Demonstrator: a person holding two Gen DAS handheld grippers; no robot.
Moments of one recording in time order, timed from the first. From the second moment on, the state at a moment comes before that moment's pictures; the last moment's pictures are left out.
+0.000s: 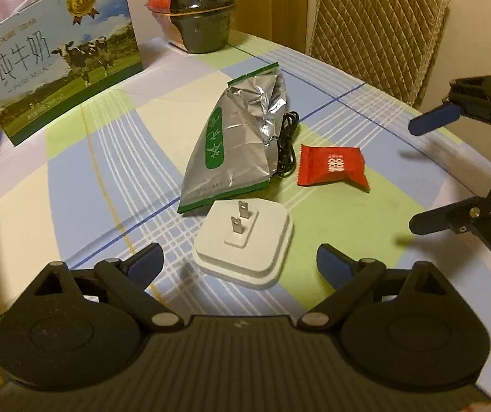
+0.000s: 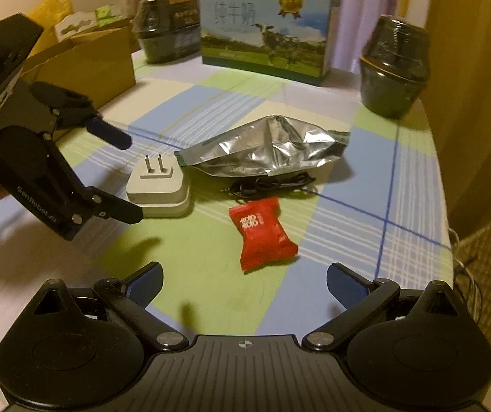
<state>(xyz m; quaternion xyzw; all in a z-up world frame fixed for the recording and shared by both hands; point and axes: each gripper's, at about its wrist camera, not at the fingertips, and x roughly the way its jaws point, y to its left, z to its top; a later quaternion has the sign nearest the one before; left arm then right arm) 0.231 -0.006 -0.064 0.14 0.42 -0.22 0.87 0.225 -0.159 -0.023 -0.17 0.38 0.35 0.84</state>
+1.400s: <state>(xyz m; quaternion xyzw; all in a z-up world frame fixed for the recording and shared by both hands) 0.100 -0.004 -0.066 0.08 0.44 -0.20 0.87 0.111 -0.161 -0.023 -0.05 0.42 0.25 0.87</state>
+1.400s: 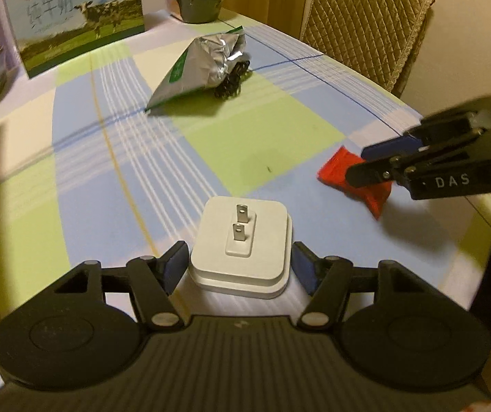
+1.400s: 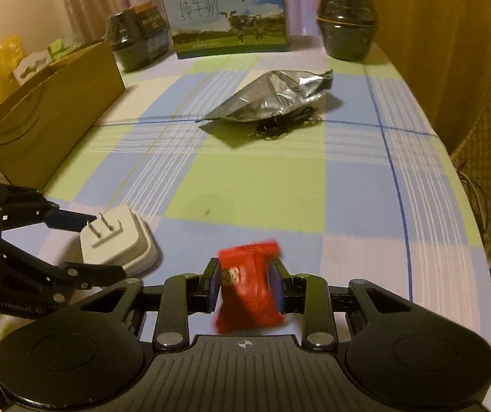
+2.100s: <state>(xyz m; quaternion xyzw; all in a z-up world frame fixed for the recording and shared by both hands) 0.097 -0.012 -0.080 0.10 0.42 -0.21 0.88 0.098 -0.157 -0.036 -0.08 0.40 0.24 0.88</state>
